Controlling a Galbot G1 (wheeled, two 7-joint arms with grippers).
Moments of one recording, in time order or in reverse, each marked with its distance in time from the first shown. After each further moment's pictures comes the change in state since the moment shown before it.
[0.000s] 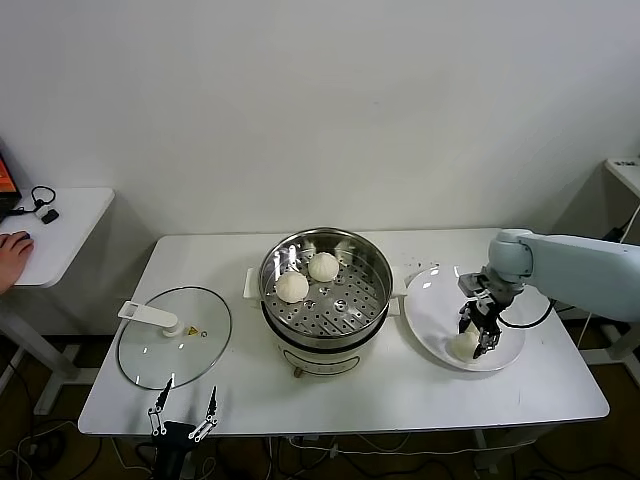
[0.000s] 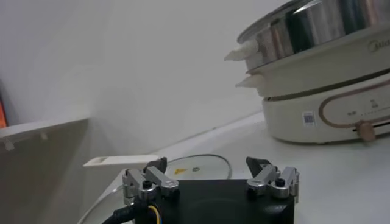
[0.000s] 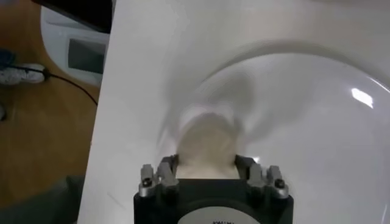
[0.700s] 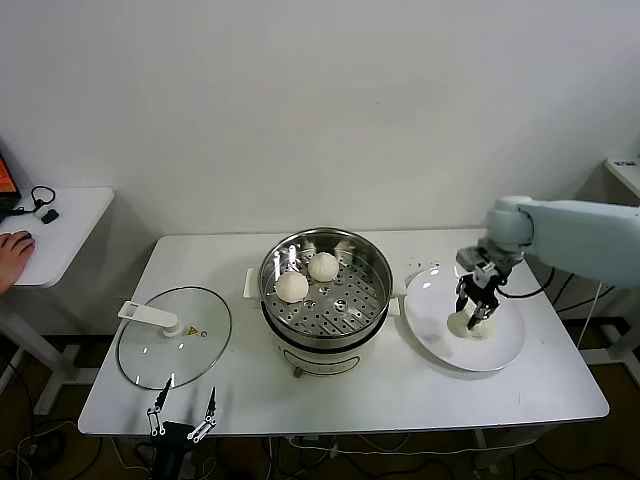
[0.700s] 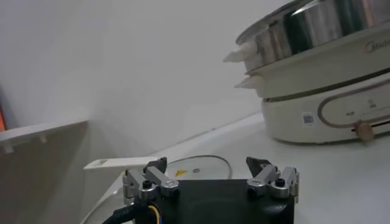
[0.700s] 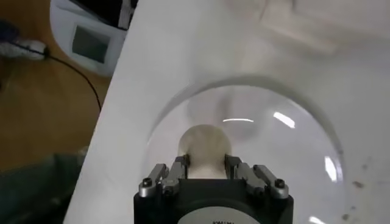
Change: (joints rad) left arm 0.007 0.012 0.002 -0.008 0.002 -0.001 0.001; right arm 0.288 0.049 -0.151 0.089 0.035 0.169 -0.040
